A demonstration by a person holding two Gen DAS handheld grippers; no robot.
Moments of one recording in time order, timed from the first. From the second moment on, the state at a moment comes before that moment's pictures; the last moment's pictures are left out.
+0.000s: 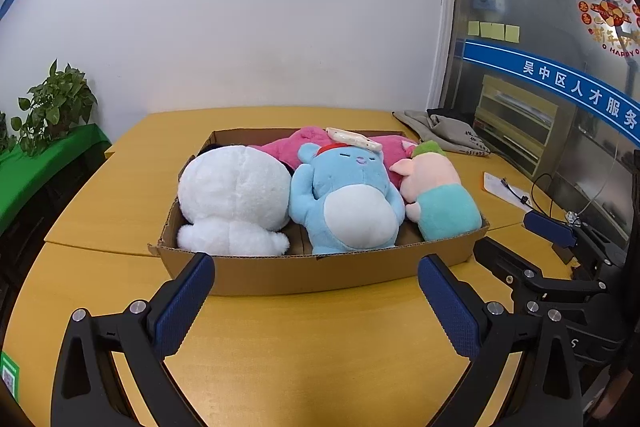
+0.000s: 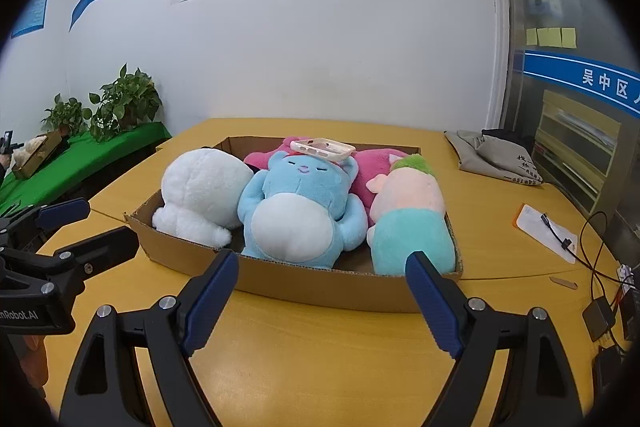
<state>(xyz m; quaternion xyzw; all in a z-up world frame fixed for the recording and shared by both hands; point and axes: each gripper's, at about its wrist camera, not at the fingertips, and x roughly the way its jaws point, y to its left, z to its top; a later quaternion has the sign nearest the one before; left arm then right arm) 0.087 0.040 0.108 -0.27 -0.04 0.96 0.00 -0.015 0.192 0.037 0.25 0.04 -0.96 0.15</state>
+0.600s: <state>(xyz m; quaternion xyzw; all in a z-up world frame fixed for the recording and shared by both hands) 0.092 0.053 0.097 -0.28 -0.04 0.96 0.01 -0.002 0.199 0.031 0.26 0.05 -0.95 0.14</state>
